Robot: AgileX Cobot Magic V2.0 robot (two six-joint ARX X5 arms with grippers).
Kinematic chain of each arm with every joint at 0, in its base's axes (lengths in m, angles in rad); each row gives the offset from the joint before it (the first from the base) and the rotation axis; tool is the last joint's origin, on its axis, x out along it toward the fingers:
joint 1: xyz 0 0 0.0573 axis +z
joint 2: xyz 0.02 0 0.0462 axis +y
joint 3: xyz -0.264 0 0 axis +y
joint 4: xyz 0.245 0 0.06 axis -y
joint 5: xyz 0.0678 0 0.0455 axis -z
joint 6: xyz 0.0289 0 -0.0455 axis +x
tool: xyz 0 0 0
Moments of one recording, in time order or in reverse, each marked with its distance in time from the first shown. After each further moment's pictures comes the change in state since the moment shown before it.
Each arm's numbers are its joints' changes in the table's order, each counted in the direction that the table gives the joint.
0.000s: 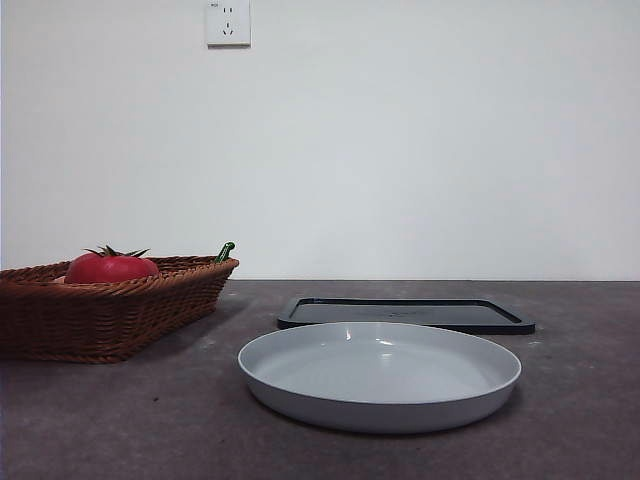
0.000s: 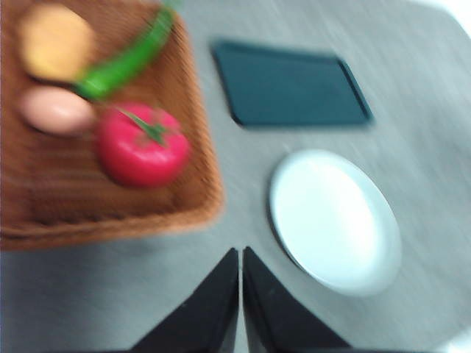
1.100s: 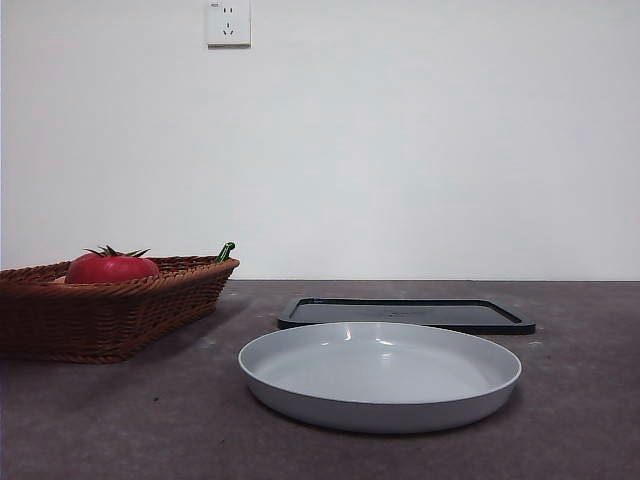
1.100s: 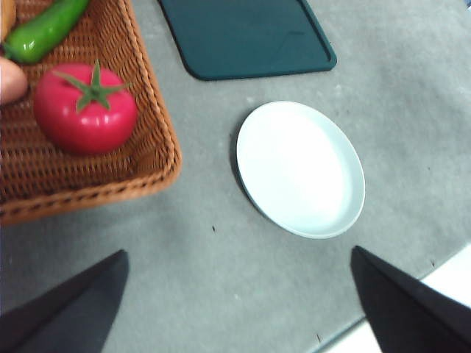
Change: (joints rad) left arm -0.064 0.033 -0.061 -0.107 0.022 0.074; right arm 0.165 0.036 -0.044 -0.140 -0.008 -0.095
